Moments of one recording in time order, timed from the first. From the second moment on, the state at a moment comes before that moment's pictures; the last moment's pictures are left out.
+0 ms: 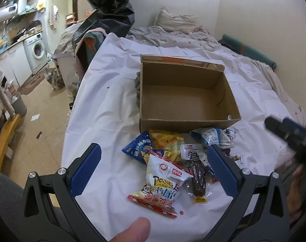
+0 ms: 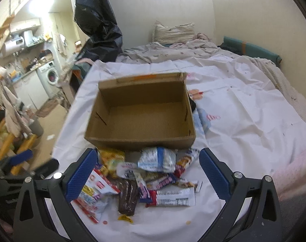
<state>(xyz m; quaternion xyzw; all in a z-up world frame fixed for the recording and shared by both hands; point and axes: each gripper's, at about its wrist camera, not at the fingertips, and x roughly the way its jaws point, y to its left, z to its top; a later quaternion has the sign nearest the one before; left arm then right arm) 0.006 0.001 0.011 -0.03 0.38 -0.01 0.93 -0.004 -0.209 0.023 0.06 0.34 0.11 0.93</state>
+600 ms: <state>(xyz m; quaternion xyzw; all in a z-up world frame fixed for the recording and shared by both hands) 0.071 0.019 -0.074 0.00 0.63 -0.03 0.78 0.065 -0.275 -0.053 0.21 0.50 0.10 0.84</state>
